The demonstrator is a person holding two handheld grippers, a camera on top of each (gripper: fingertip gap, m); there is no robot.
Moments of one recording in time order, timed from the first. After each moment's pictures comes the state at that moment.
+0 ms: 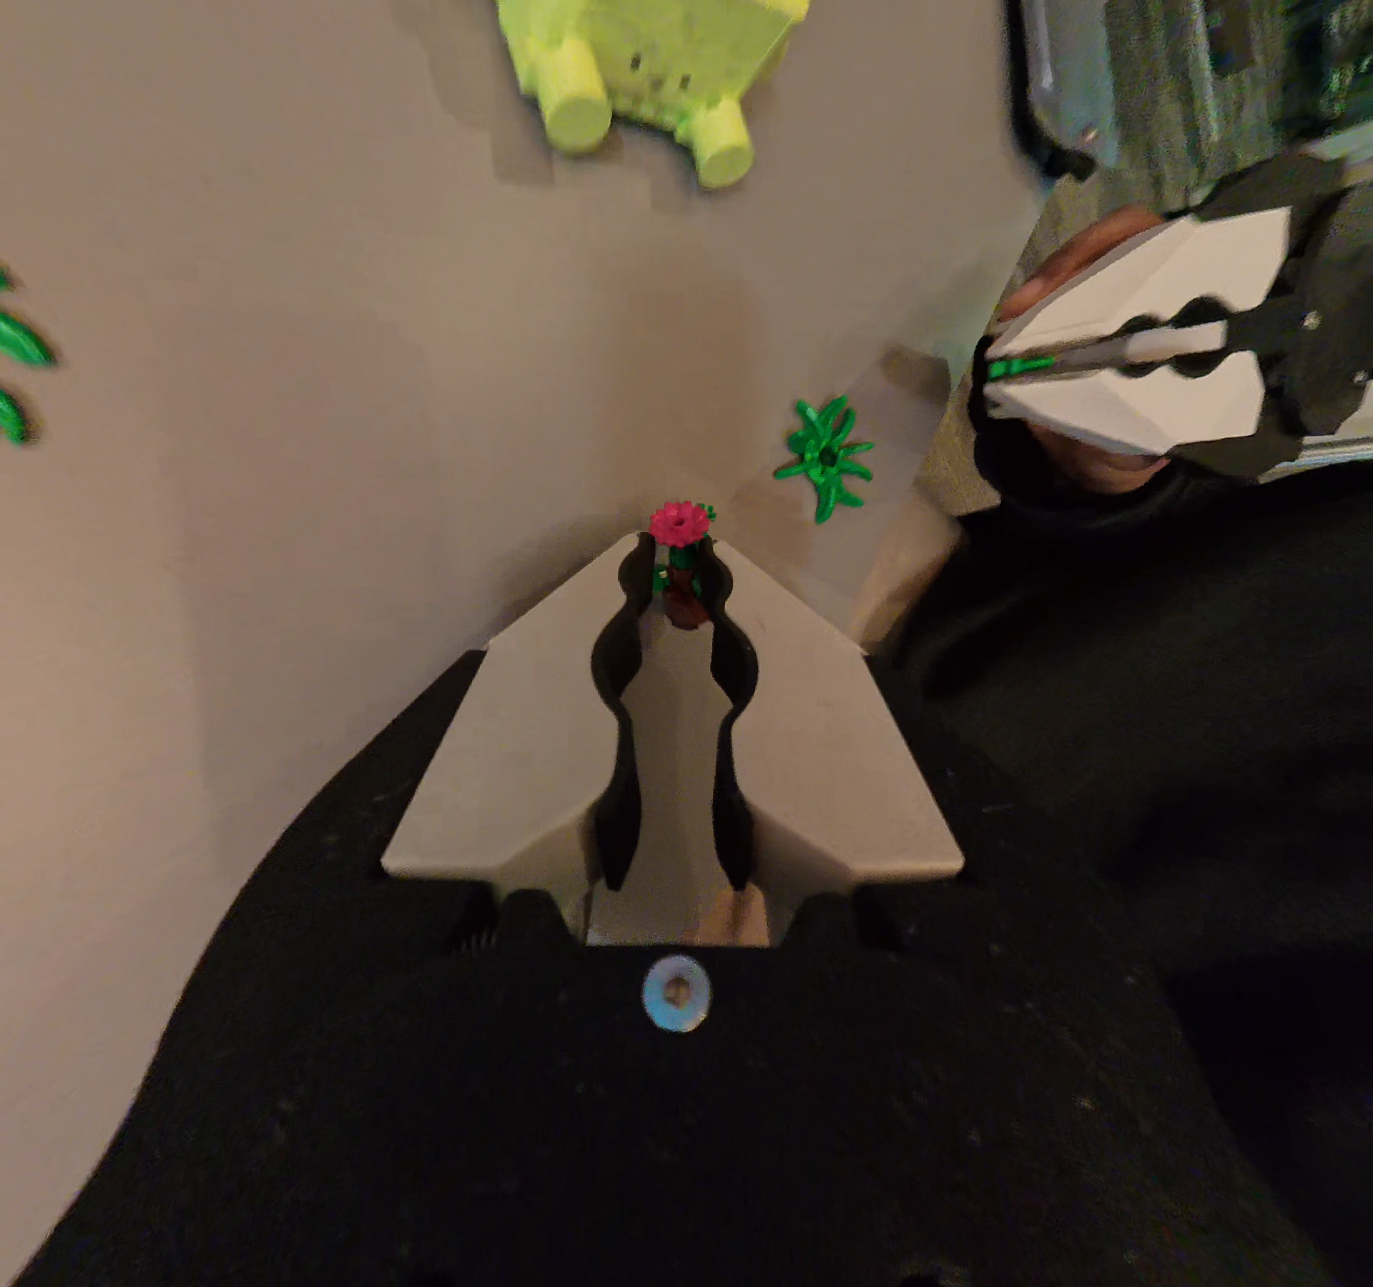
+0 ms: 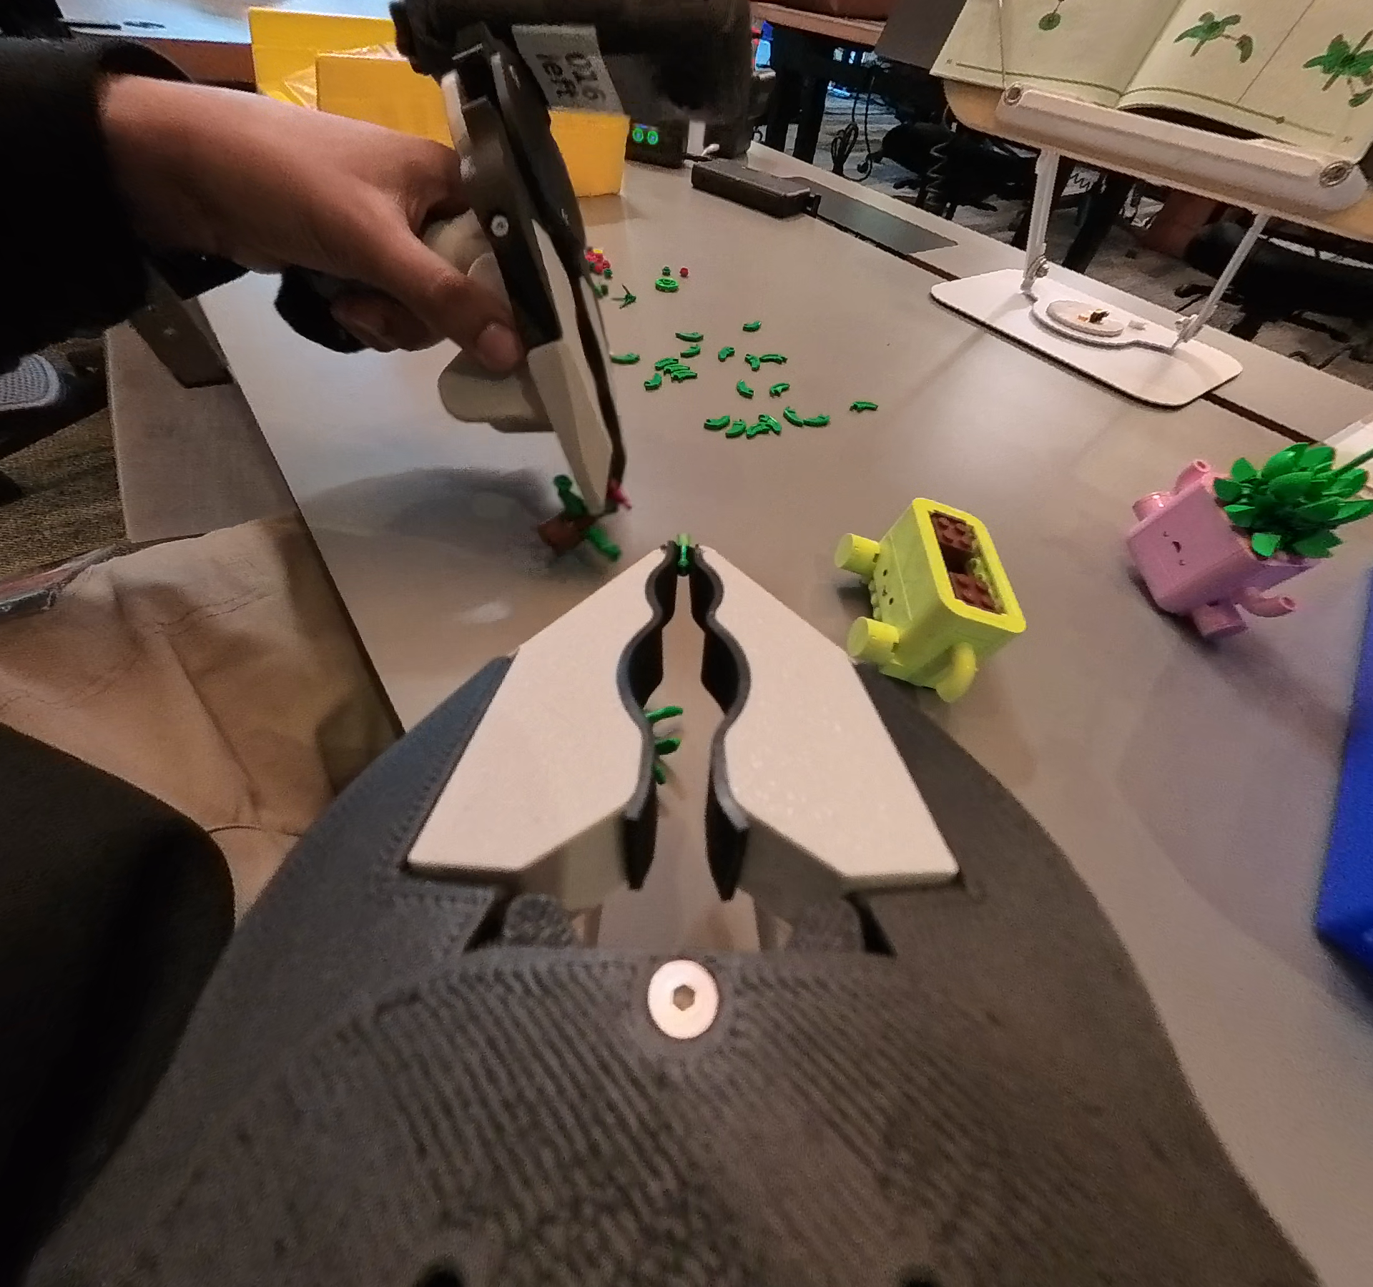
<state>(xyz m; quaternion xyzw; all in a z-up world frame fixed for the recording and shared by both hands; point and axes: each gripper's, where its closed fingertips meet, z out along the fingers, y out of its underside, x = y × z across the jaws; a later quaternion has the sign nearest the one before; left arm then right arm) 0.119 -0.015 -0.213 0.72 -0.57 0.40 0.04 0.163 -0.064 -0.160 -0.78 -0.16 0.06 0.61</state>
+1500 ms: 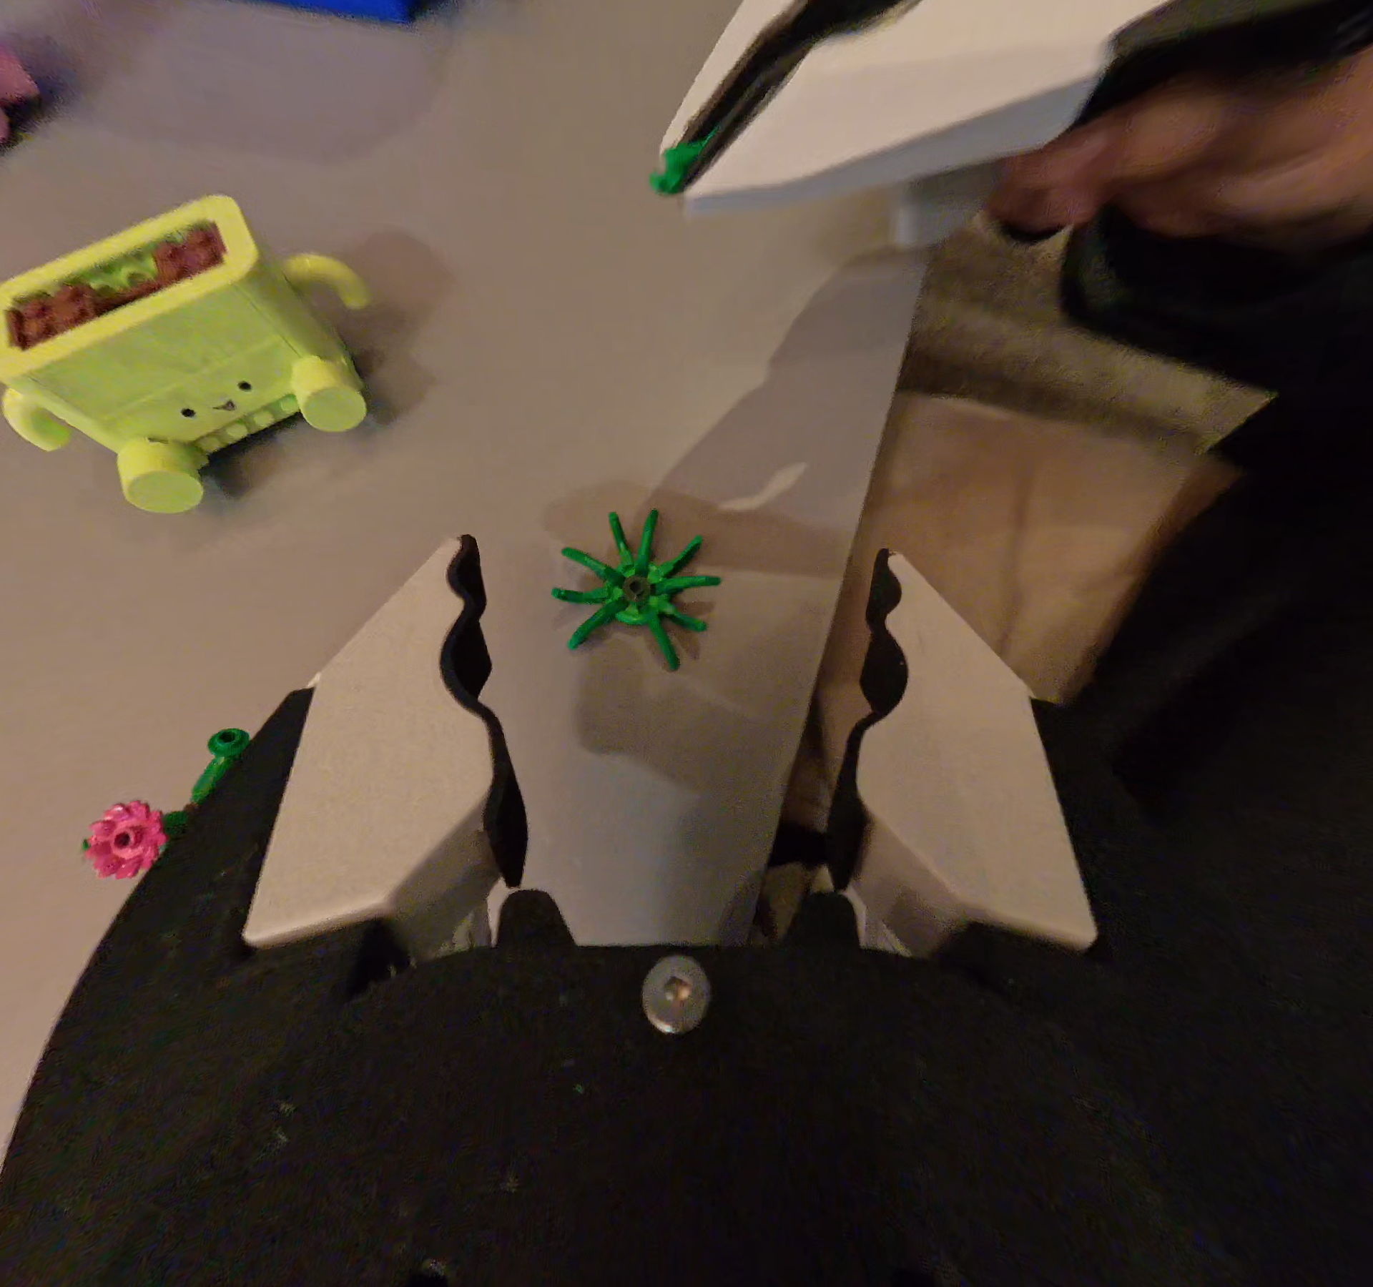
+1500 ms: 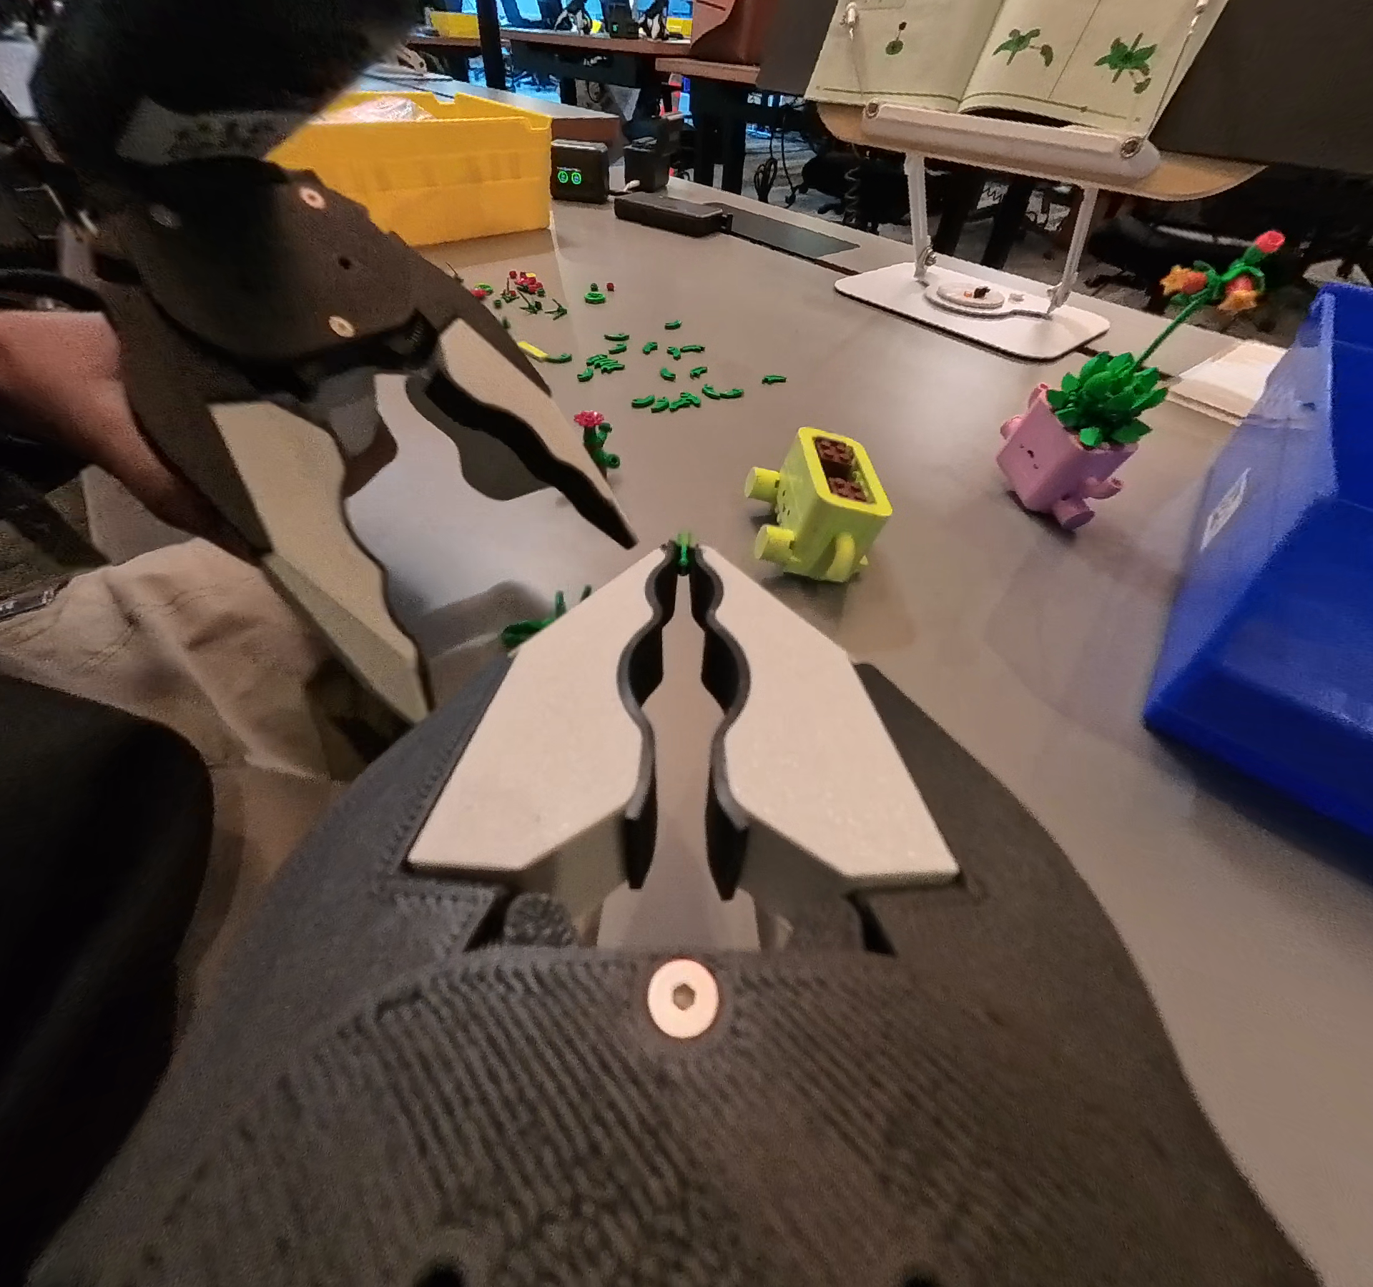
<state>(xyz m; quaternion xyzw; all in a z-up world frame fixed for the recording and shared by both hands) 0.166 -0.109 -0.223 0.56 -0.74 0.31 -0.22 0.207 -0.108 -0.155 -0.77 -0.11 0.05 0.63</state>
